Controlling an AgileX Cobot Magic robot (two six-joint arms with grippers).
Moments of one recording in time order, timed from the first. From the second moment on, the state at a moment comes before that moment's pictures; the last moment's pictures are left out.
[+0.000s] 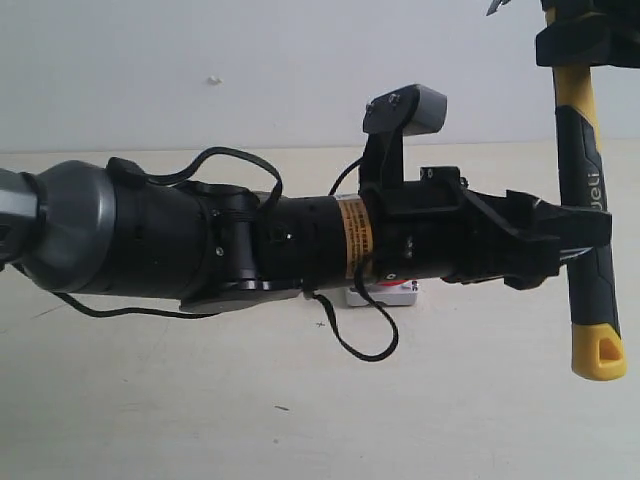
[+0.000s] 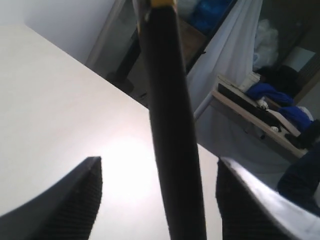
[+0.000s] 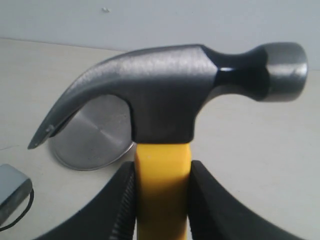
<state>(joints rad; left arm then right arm) -0.91 1.93 -1.12 0.74 -0.79 -1.10 0.06 1.14 -1.08 0.39 0.68 -0.23</state>
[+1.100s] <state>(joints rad) -1.01 1.98 -1.26 0.68 -0.55 -1.10 0.06 1.13 -1.05 0.39 0.64 -0.19</state>
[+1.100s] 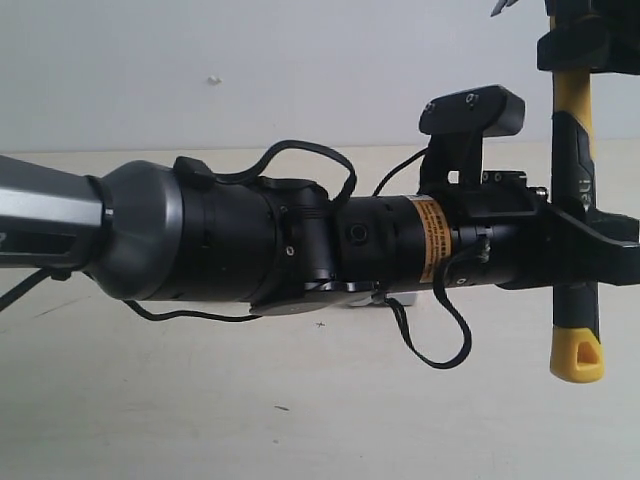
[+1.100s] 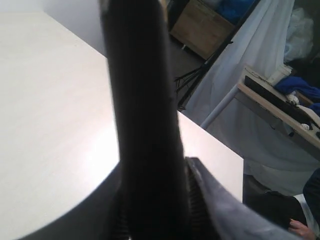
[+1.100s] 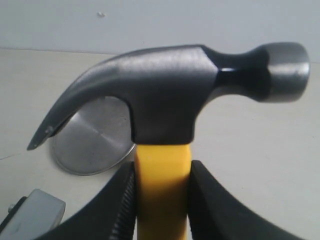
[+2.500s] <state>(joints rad) -0.91 1.88 -1.26 0.94 -0.13 -1.19 0.06 0.61 -1.03 0.40 0.93 -0.19</state>
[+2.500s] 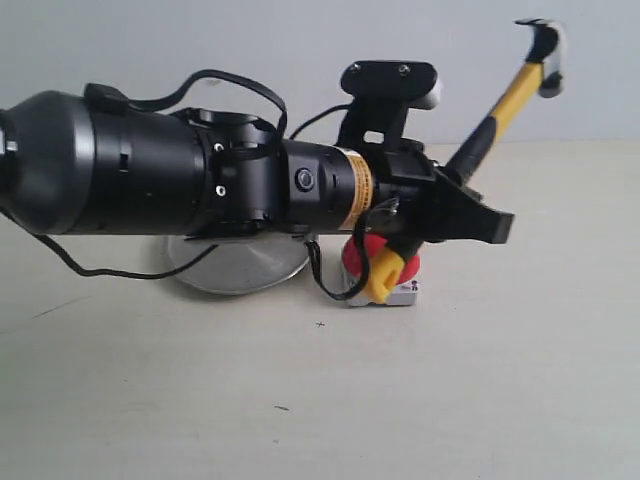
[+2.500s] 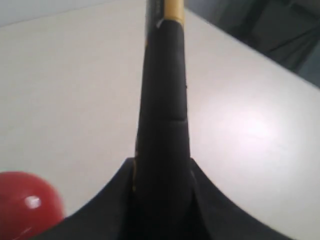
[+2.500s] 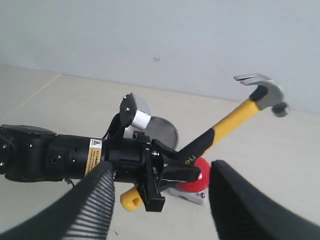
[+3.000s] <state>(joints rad) -0.89 1.59 -0.86 0.96 -0.01 -1.14 0.06 0.00 -0.68 0.44 0.89 -0.25</state>
